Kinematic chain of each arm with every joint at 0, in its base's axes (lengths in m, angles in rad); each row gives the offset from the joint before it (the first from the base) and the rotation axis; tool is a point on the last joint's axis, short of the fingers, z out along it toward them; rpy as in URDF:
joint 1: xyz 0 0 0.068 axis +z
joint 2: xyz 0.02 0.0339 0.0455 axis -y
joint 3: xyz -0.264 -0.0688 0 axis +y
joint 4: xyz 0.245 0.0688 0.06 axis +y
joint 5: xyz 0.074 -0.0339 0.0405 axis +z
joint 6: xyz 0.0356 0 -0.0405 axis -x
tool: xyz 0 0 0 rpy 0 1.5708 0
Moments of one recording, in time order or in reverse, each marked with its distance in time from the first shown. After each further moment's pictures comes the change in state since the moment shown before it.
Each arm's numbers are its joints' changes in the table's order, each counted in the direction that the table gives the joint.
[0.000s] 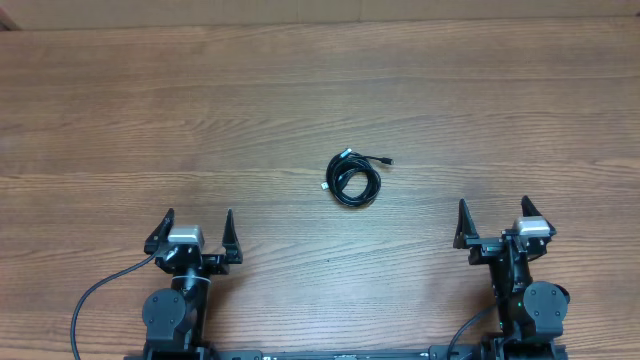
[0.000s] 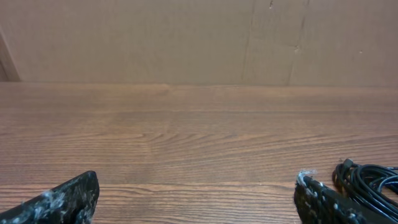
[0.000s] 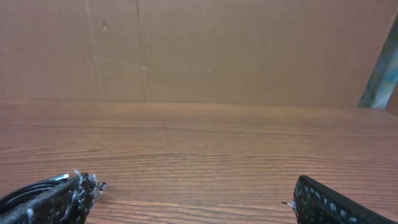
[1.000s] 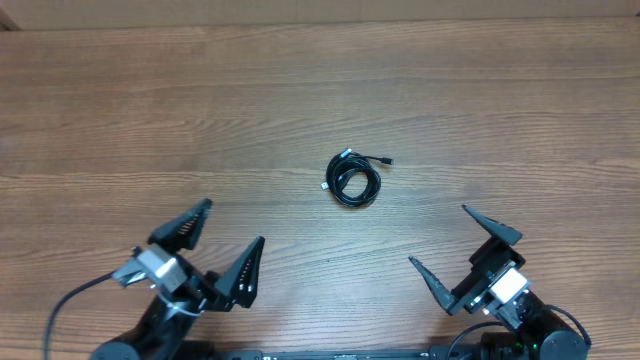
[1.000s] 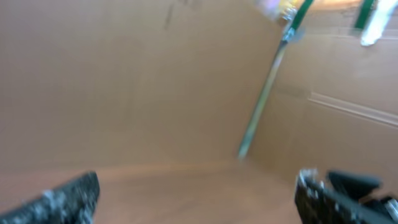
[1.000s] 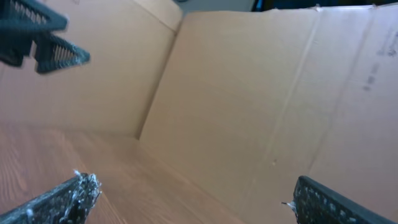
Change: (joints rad) left arm 0.000 -0.084 -0.433 0.005 -0.542 0.386; right arm 0.000 0.004 -0.007 -0.542 0.746 -0.040
